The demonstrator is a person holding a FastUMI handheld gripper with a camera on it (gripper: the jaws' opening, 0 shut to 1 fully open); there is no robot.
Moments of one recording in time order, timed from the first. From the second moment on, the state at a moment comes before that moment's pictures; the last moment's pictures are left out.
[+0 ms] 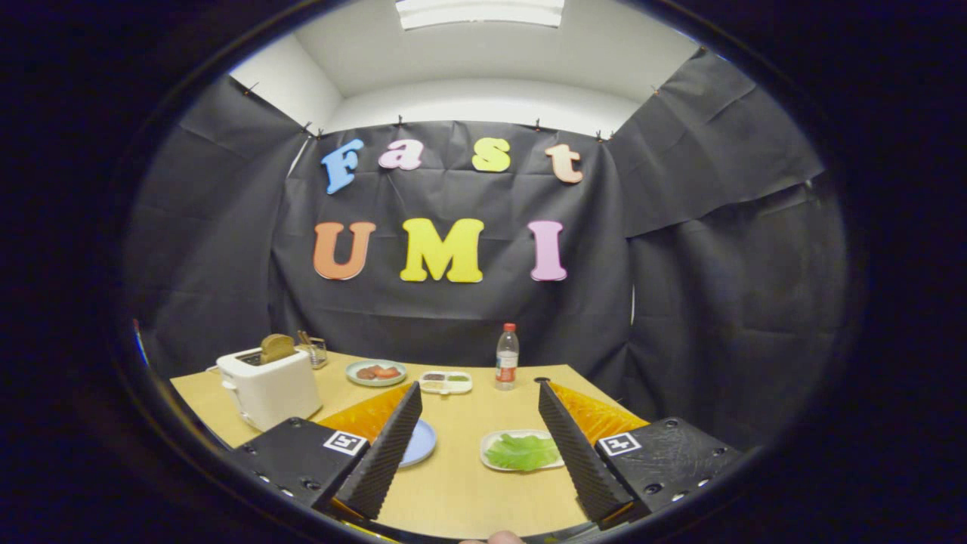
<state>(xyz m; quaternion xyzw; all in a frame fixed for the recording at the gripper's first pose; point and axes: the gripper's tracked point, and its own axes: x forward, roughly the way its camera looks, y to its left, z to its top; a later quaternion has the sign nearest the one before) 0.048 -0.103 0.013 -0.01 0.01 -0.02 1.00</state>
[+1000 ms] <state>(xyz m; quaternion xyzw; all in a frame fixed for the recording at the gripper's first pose) 0.224 -0.146 -0.186 -0.02 0.32 0.03 0.95</state>
